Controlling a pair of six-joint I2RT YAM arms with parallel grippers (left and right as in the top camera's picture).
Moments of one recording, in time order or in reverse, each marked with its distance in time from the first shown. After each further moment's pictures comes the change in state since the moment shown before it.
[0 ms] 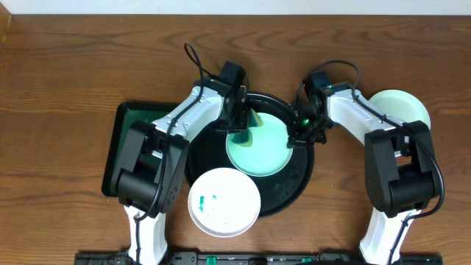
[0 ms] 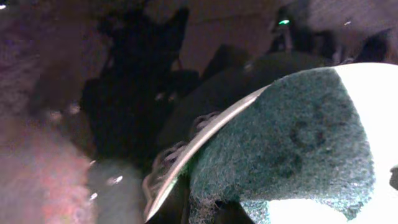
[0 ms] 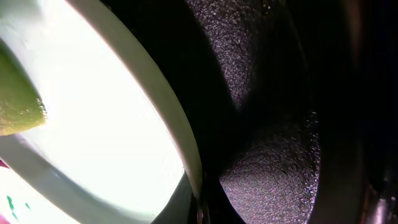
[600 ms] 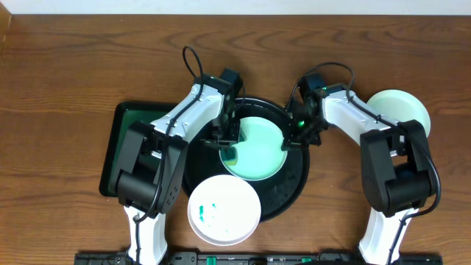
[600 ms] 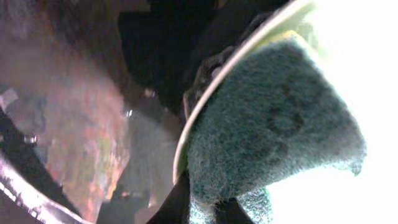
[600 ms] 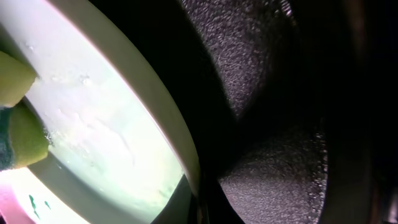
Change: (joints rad) left arm 0.000 -0.005 0.026 -0.326 -0.077 0.011; right arm 0.024 0.009 -0.002 -0.001 -0.047 0.000
